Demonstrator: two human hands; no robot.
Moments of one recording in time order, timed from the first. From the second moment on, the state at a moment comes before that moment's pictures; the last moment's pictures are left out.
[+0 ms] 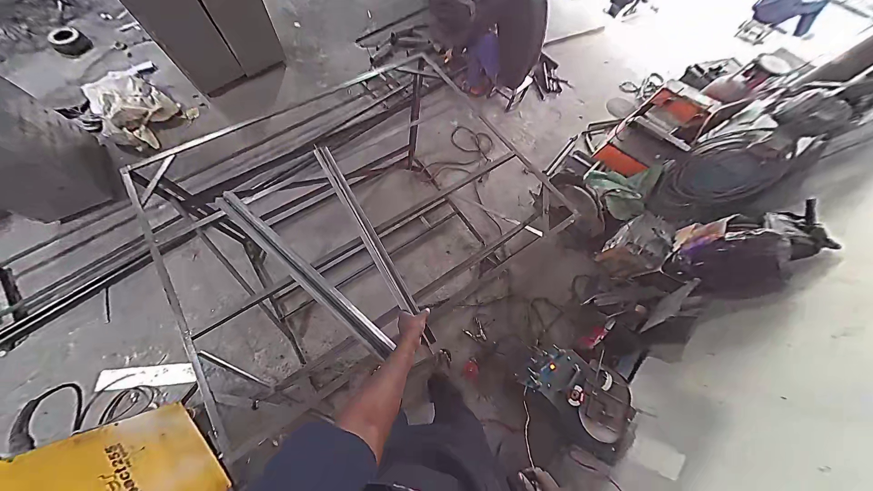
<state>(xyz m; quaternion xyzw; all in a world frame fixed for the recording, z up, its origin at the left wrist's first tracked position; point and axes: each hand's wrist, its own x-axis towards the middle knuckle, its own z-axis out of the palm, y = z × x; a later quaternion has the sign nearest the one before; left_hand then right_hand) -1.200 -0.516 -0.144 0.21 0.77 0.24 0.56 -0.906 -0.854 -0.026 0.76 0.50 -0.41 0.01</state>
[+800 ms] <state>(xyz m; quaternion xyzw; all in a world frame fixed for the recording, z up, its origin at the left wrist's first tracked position) -1.208 -0.472 -0.152 0.35 0.81 -0.07 0.46 -0.743 -0.797 -0.063 0.78 0.47 -0.41 0.05</state>
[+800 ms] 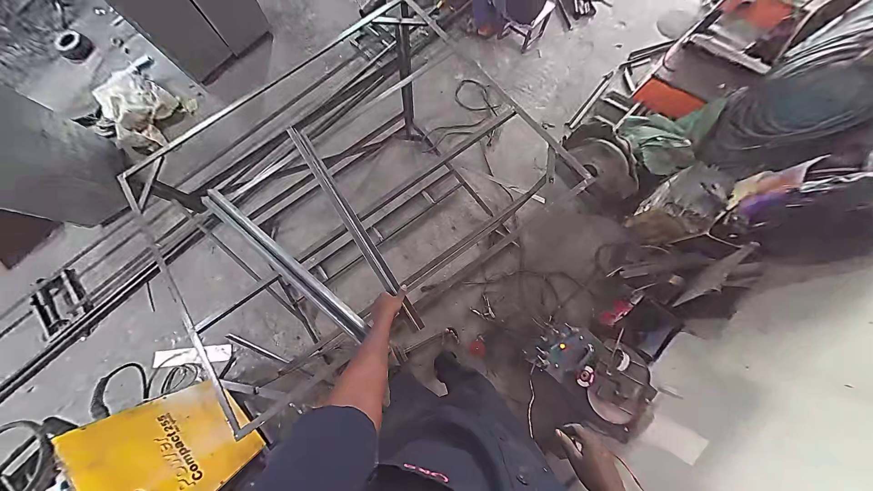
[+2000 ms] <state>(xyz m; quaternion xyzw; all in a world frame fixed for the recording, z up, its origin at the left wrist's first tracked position) -1.343 -0.710 -0.029 0.41 0.66 -0.05 0.63 -1.000 -0.678 0.018 0.59 0.60 -0.53 -0.05</state>
